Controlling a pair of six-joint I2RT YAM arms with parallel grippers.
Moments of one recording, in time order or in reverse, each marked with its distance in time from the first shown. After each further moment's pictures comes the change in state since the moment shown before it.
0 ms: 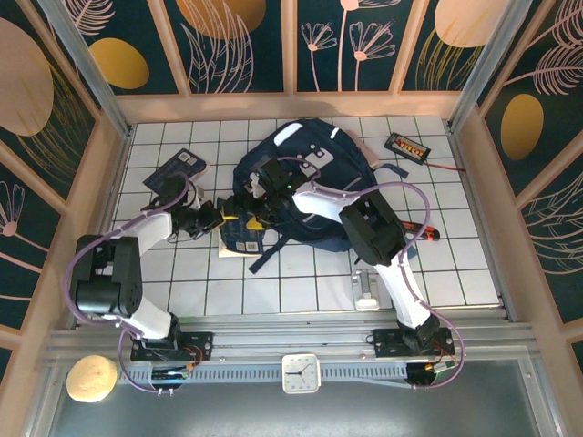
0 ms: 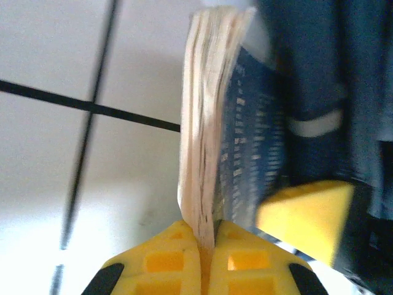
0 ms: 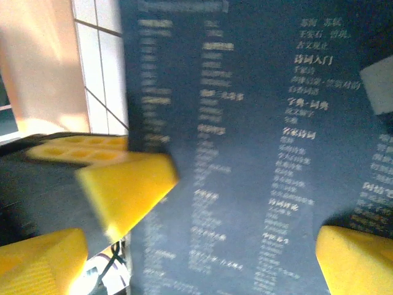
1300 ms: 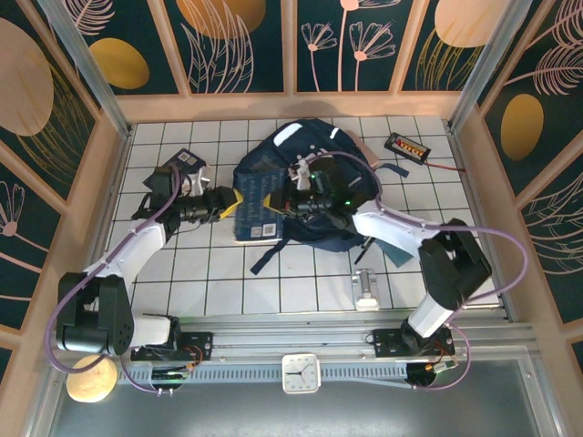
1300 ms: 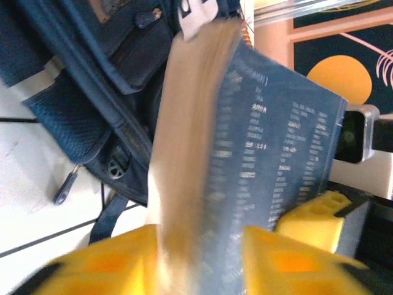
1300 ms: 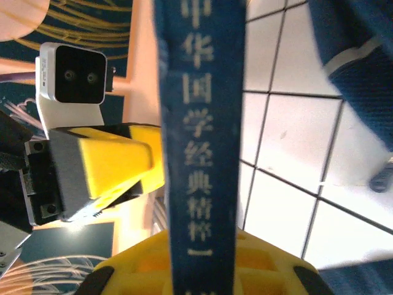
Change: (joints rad) left arm -0.060 -0.190 0.021 0.134 0.349 -0.182; right arm -0.100 -0.653 -0.612 0.353 0.110 0.159
